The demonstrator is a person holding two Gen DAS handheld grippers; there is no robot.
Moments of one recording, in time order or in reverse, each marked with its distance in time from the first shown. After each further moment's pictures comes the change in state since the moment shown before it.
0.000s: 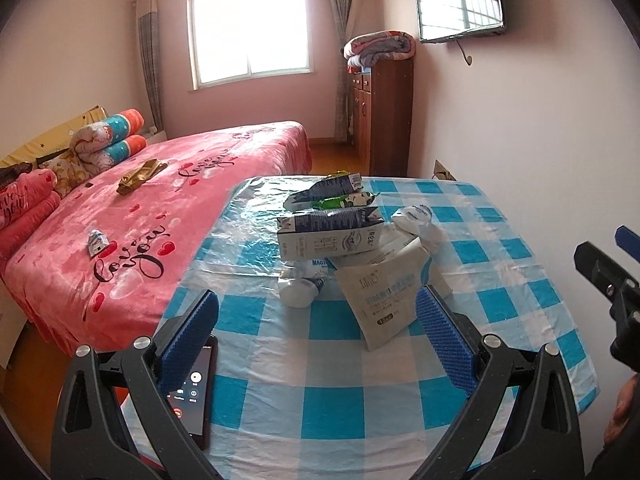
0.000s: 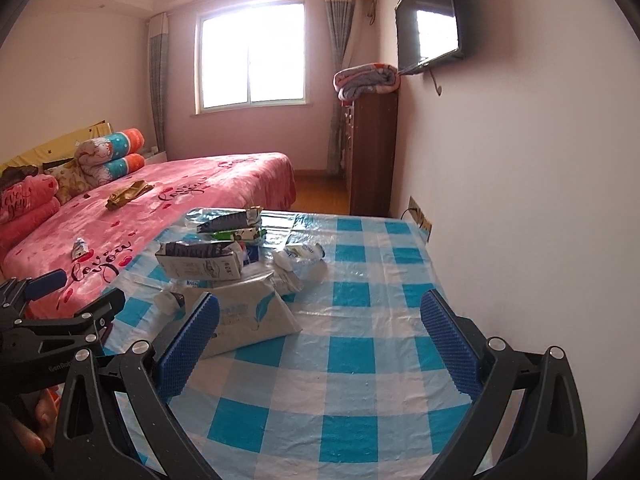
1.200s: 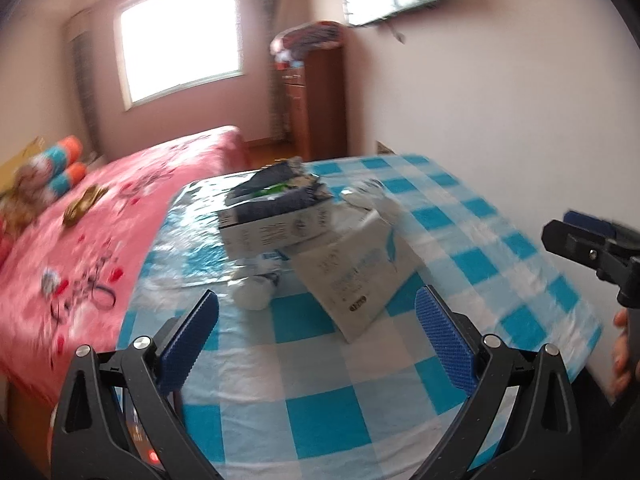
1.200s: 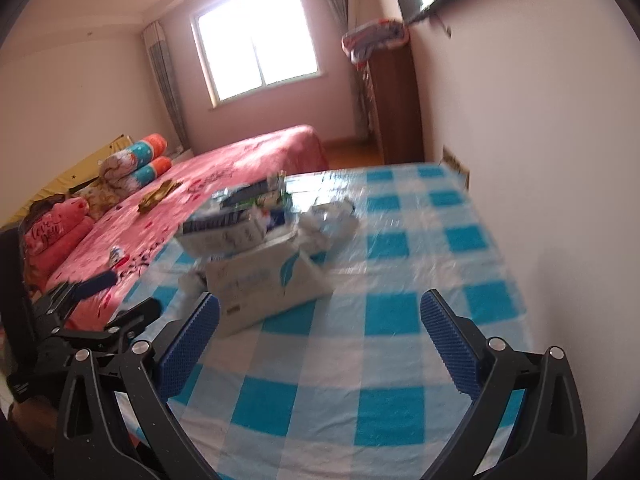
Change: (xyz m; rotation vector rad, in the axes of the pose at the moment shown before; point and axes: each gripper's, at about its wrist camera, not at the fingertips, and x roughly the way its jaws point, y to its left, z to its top) left arm 0.040 -0.014 -0.019 0.225 0.009 -0.217; right arm 0.043 -0.027 -0.035 0.165 0.140 0.192
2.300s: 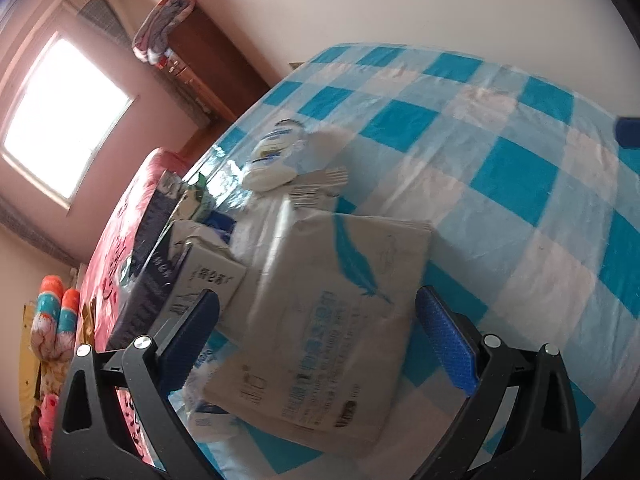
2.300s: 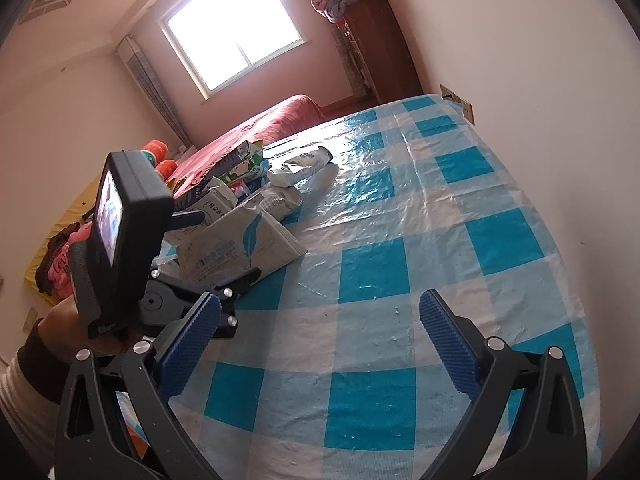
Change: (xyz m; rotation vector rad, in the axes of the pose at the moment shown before) left arm 0.139 -0.080 0.028 0.583 0.247 0.001; right arm 0.042 -0.063 -0.022 0.194 0.107 0.104
